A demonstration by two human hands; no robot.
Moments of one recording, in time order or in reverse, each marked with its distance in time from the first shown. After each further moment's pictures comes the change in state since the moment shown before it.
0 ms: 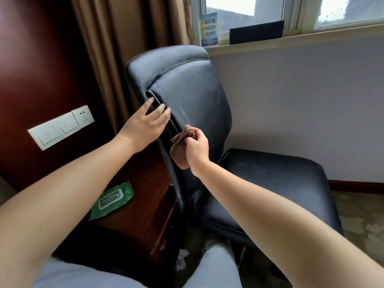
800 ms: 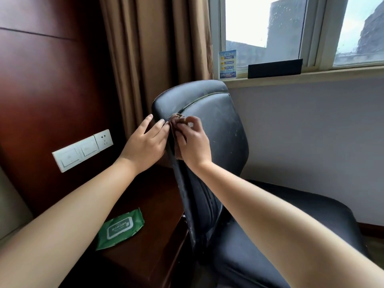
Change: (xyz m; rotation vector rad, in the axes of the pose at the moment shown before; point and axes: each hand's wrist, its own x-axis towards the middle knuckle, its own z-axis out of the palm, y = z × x) left_hand -0.011 -0.043 0.008 -0.165 0.166 -0.270; right_hand 0.059 -0.050 0.061 -0.657 -0.047 -0.832
